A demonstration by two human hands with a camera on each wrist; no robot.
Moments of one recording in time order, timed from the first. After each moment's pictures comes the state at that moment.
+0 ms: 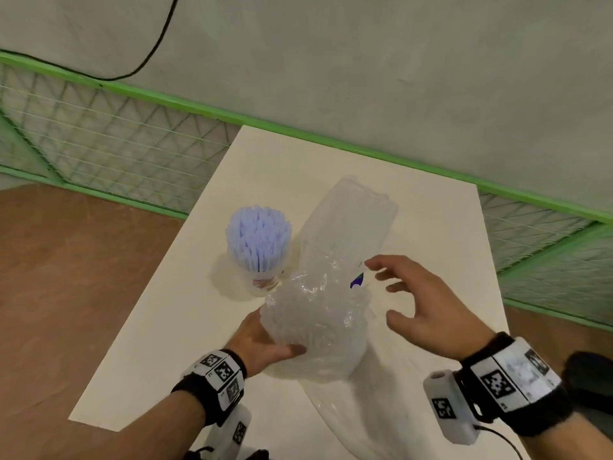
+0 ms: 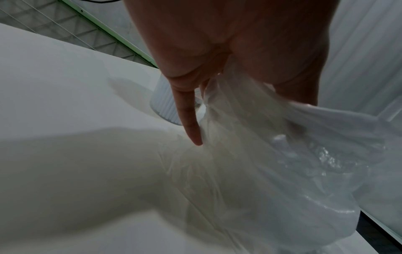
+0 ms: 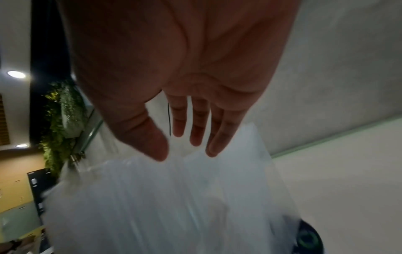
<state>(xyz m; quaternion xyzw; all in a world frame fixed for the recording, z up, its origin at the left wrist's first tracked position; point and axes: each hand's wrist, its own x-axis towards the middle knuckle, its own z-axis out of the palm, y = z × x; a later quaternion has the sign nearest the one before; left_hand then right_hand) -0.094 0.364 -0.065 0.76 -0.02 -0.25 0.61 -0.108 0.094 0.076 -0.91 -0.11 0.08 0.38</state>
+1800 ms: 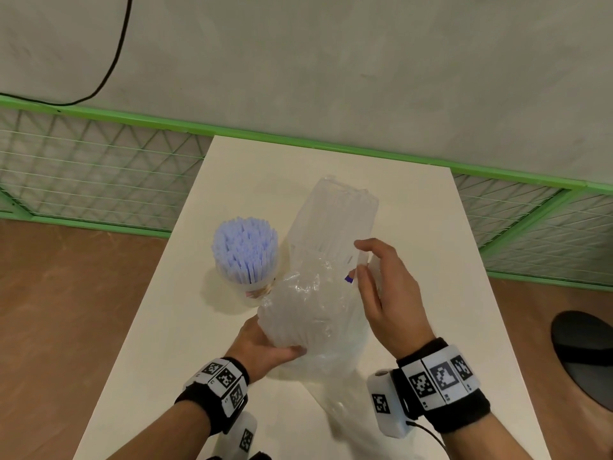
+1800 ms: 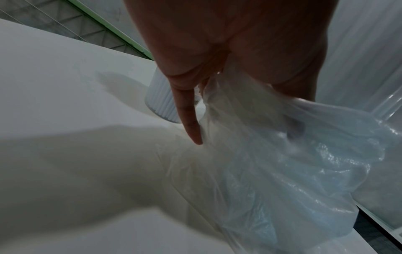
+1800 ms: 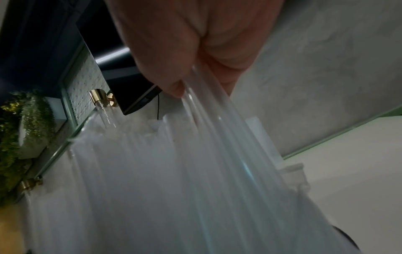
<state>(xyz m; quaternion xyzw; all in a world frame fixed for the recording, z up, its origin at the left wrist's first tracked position) -0.080 0.366 -0.081 0.76 -0.03 -0.27 0.59 -0.113 0.150 0.051 -0.90 -0.03 -0.17 0.40</state>
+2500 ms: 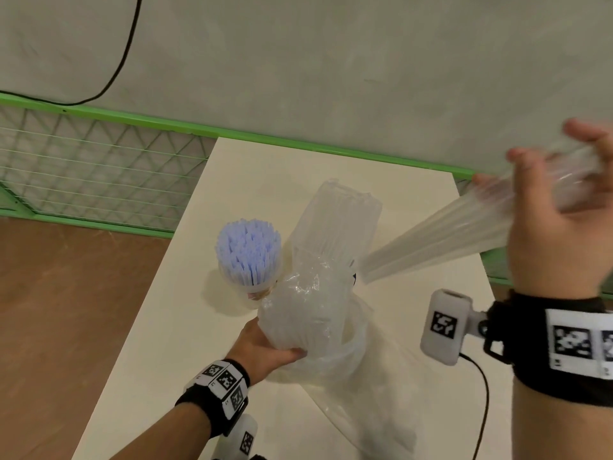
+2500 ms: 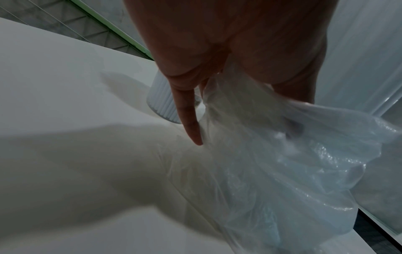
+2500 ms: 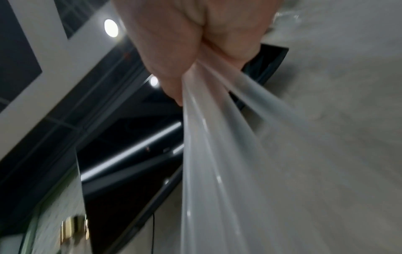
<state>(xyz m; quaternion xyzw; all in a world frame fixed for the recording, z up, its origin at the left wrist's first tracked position) -0.082 0.367 -0.075 0.75 -0.02 -0.27 0.60 -0.090 0.084 0.170 -0.71 0.05 -0.50 0.49</state>
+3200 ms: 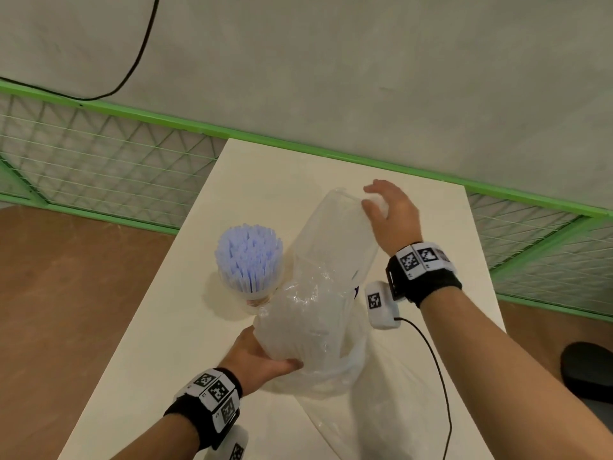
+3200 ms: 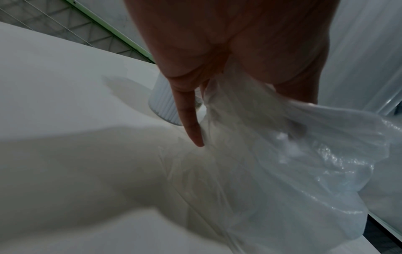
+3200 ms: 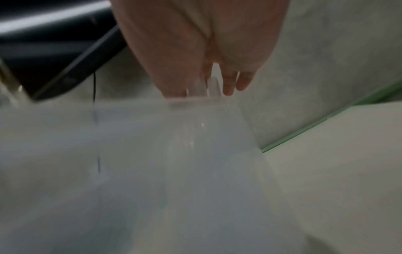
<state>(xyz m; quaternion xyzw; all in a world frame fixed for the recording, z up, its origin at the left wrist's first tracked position) -0.082 0.365 -0.077 0.76 -0.01 -0.26 0.60 0.039 0.091 0.047 -0.93 0.07 -0.17 0.31</state>
